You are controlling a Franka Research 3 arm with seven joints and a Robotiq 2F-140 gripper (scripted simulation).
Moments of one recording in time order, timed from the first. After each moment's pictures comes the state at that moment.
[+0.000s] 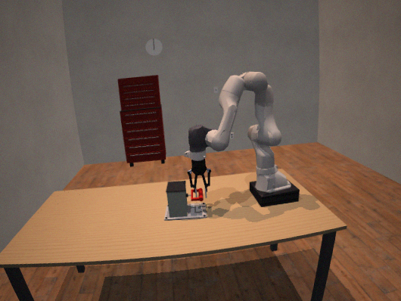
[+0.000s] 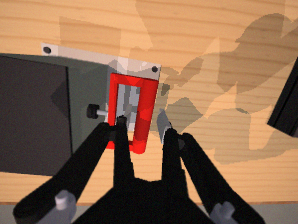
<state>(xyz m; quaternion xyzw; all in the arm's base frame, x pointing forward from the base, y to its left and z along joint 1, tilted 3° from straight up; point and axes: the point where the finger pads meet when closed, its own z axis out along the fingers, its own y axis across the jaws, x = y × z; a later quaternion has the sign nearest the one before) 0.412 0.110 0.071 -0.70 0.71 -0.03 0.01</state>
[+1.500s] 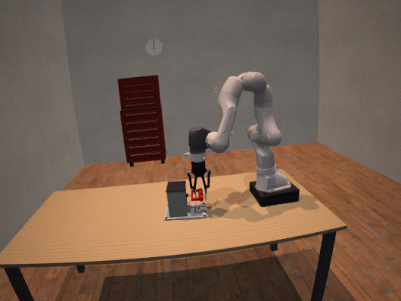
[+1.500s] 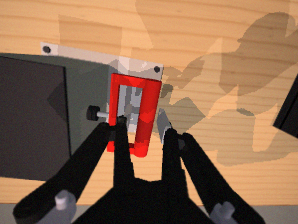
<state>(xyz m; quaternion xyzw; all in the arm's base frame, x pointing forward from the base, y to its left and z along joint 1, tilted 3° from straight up) 0.416 0.111 0.062 -0.70 0.71 -0.03 0.01</state>
